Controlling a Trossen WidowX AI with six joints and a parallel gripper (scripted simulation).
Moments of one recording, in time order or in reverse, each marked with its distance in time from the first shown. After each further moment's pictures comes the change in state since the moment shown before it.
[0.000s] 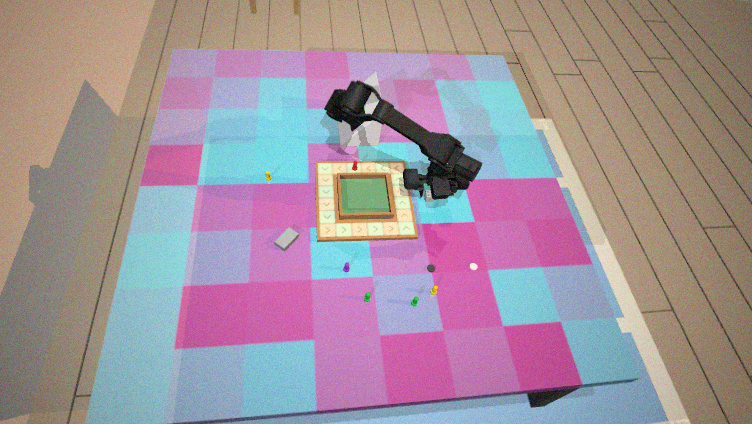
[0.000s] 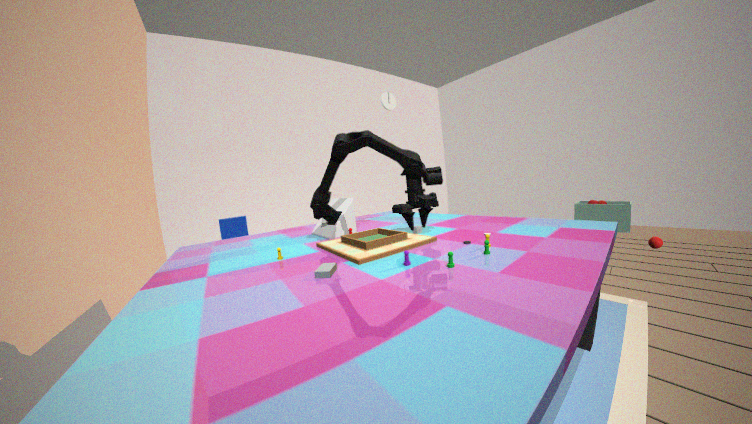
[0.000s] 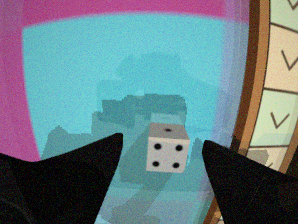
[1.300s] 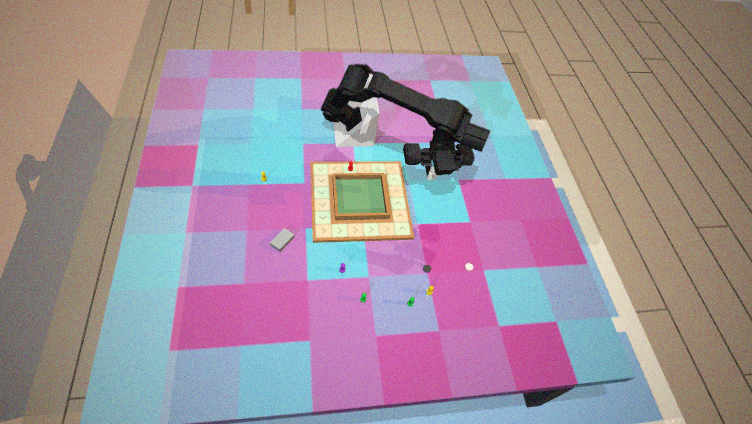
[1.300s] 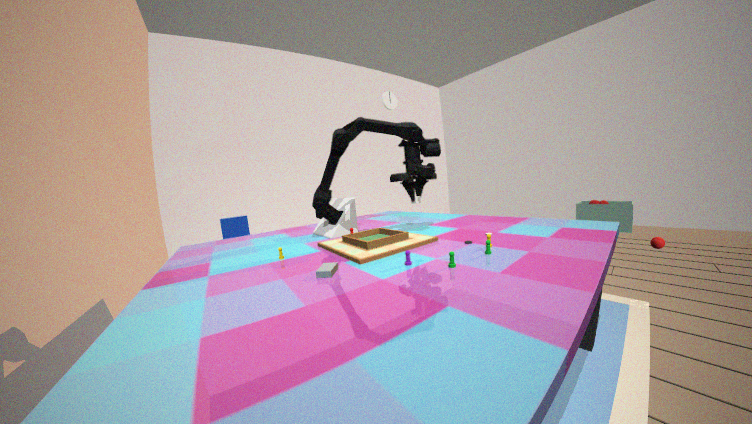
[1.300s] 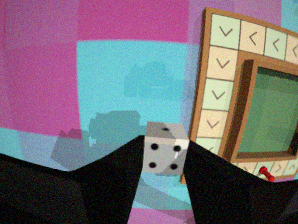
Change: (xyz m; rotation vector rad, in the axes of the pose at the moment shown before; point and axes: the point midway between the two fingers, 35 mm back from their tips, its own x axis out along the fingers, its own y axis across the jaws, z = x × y) arm -0.106 -0.002 -0.002 -0.024 0.003 -0.017
